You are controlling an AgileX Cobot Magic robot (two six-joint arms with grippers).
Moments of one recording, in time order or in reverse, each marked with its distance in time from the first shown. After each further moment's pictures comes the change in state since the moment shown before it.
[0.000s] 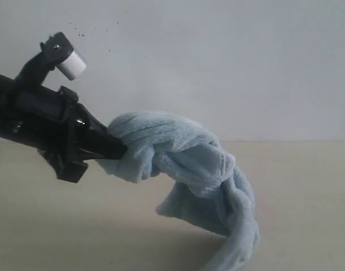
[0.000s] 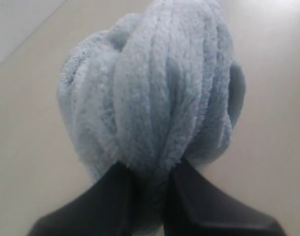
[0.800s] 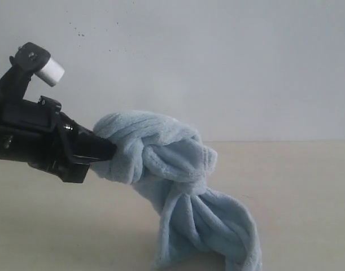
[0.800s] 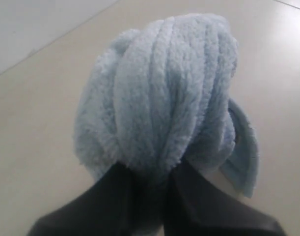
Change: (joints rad) left arm 0.000 -0.087 0.164 -0.167 -0.206 -0.017; right arm 0.000 0.000 0.000 -0.013 -0.014 -0.004
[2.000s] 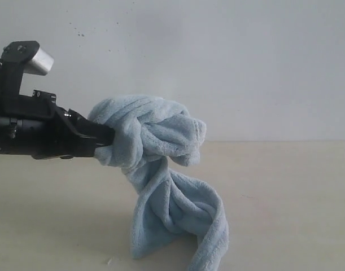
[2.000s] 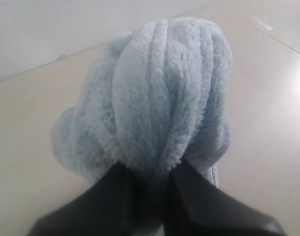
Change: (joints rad) left arm 0.000 0.002 0.028 -0.197 -0.104 0.000; right arm 0.000 0.389 -0.358 0.151 -1.006 0.613
